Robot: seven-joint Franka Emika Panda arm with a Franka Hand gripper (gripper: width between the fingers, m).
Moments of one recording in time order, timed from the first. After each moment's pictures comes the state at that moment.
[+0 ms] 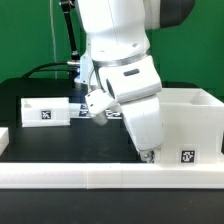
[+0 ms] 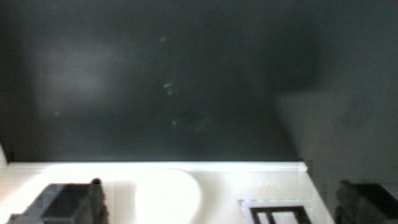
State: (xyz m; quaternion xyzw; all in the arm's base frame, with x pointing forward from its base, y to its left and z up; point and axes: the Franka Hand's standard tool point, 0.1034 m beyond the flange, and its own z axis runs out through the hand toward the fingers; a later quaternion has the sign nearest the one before) arm 0.582 0.032 0.025 -0.66 -0.74 -0.05 0.12
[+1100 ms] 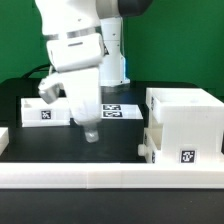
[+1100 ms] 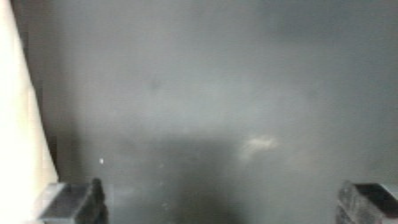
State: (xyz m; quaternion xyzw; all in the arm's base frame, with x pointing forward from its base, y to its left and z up) arm 0.563 -0.062 0.052 -0.69 -0.72 -0.08 0.04
